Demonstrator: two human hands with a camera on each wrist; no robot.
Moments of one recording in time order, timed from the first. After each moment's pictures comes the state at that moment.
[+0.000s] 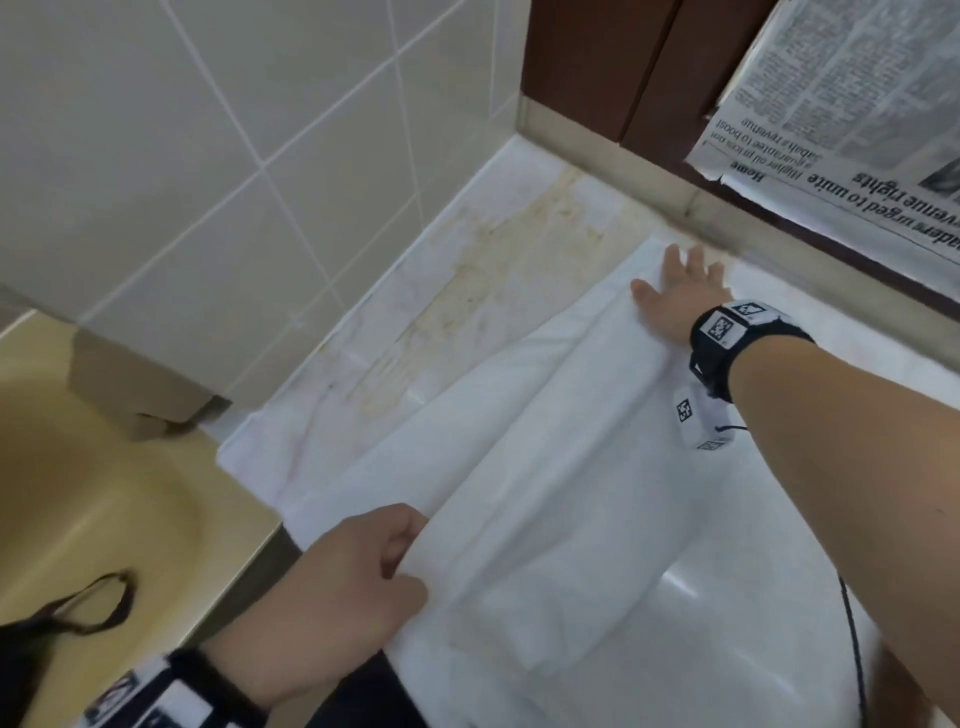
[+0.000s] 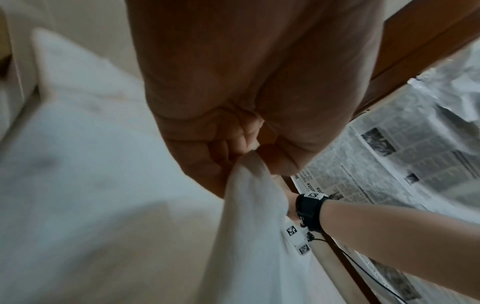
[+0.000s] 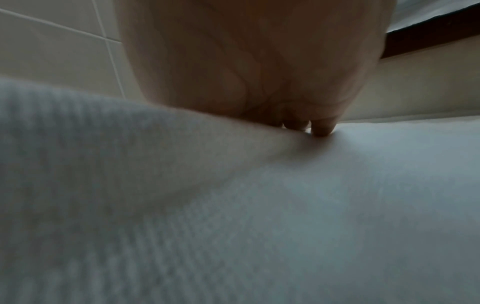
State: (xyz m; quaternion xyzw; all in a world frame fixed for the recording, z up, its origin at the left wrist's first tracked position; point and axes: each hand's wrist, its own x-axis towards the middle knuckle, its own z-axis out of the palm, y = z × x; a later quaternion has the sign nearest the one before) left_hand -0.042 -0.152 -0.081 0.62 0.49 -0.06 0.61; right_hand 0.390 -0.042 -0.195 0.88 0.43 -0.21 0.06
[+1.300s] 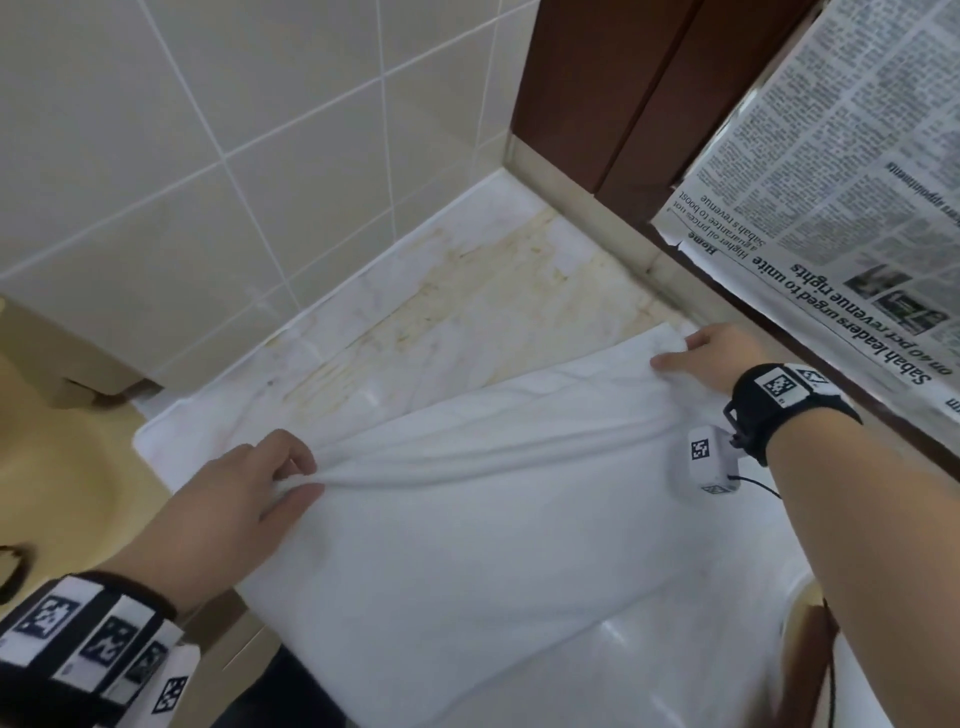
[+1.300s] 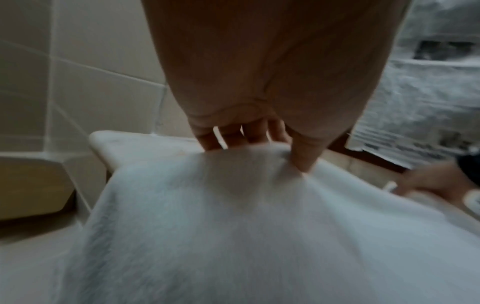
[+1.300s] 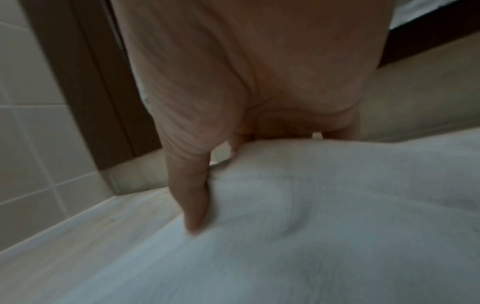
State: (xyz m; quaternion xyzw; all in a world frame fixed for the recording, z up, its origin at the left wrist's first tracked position) left_hand -0.064 -0.114 -0.156 0.77 0.55 0.04 0.33; right_hand 0.467 -0.082 -0.143 0.89 0.36 -0.27 -0.06
